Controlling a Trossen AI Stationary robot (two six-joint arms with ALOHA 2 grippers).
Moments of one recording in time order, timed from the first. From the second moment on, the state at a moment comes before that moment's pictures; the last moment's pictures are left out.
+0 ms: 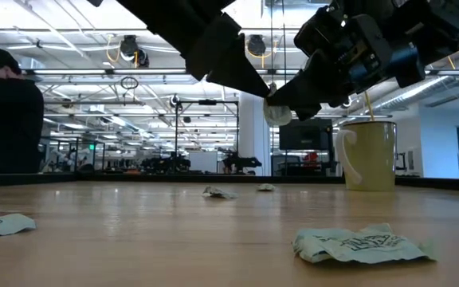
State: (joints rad) left arm -0.33 1.84 1.17 0.03 -0.58 0.17; right arm 0.09 1.53 0.54 0.65 -0.09 0.11
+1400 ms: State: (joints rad) left arm -0.51 1.52 1.17 -0.71 -0.45 -0.74; right arm 0.09 1.53 0.54 0.51 -0.08 0.06
